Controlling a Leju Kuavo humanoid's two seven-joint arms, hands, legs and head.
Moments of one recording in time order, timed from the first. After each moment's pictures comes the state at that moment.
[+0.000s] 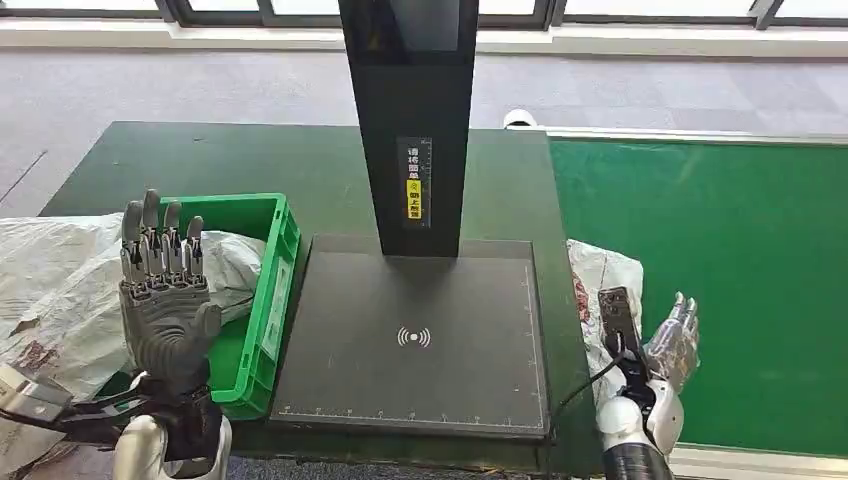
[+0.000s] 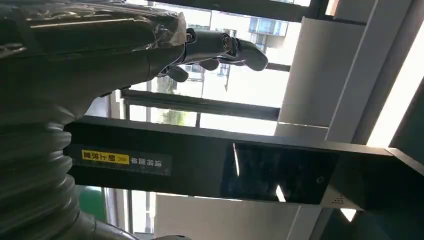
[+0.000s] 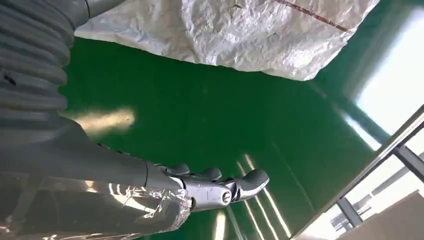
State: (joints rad) left arm 0.04 -0.28 0.08 -1.83 0.23 -0.36 -0.56; right arm -0.22 0.17 -0.27 -0.94 0.86 -0.59 -0.09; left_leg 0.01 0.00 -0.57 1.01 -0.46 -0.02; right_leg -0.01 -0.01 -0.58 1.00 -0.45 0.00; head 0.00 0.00
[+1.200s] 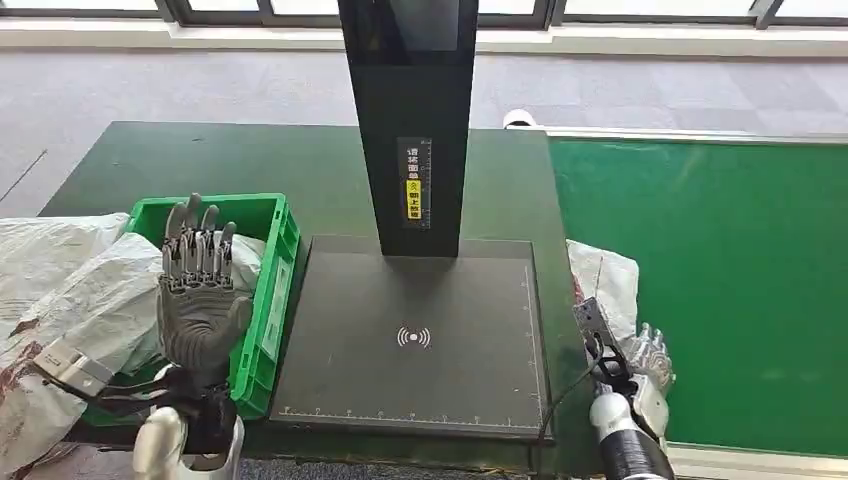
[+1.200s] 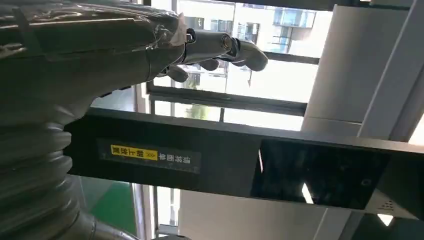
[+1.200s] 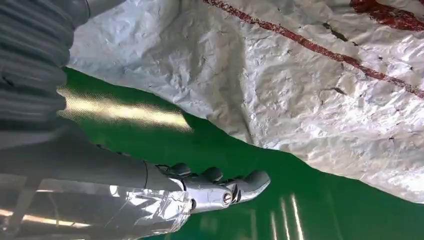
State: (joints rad) left arm 0.01 -0.27 0.07 -1.74 0.19 -0.35 -0.53; right arm -0.32 0.13 -0.27 -0.68 0.99 -0.39 0.13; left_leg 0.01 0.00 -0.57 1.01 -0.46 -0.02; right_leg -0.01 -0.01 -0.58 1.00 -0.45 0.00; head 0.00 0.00
